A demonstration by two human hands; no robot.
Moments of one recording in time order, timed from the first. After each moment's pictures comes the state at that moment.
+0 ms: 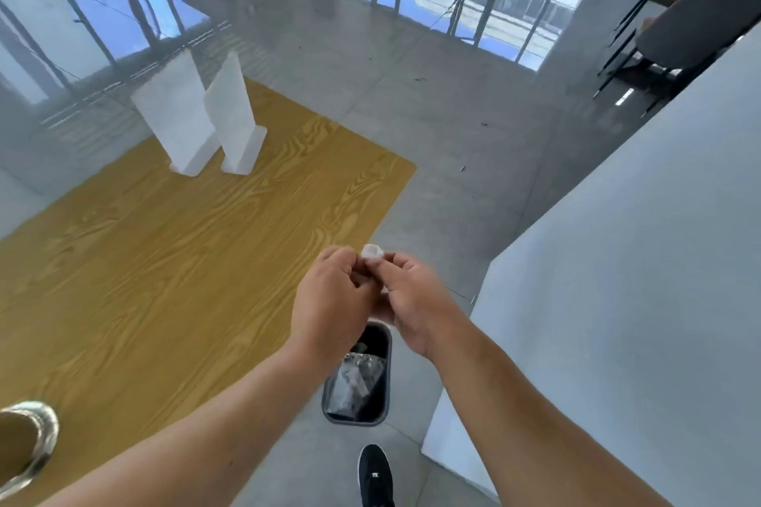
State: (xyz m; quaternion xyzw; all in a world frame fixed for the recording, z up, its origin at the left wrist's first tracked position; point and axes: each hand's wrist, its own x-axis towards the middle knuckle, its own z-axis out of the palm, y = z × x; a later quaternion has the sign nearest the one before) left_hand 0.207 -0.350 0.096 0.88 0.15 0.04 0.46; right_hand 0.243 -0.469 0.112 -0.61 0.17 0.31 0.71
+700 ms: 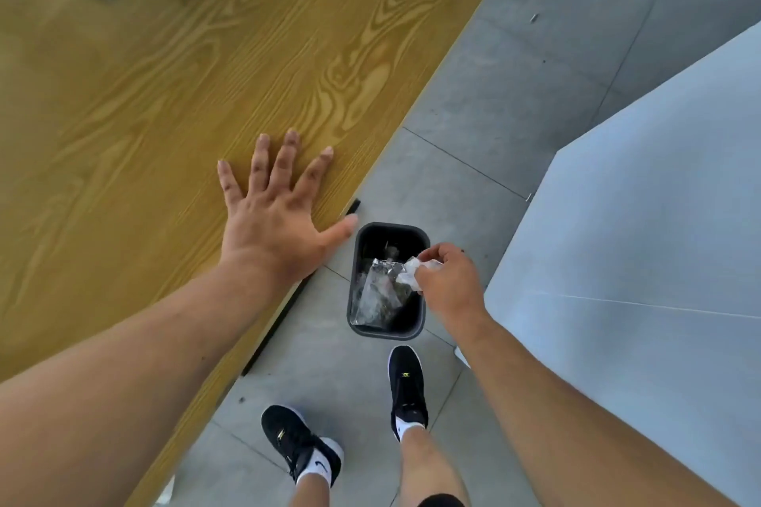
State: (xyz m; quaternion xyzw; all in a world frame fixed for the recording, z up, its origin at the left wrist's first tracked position) left_hand 0.245 -0.255 -0.133 0.99 0.06 -0.13 0.07; right_hand 0.235 -0.503 -0.205 -0.84 0.21 0.25 0.43
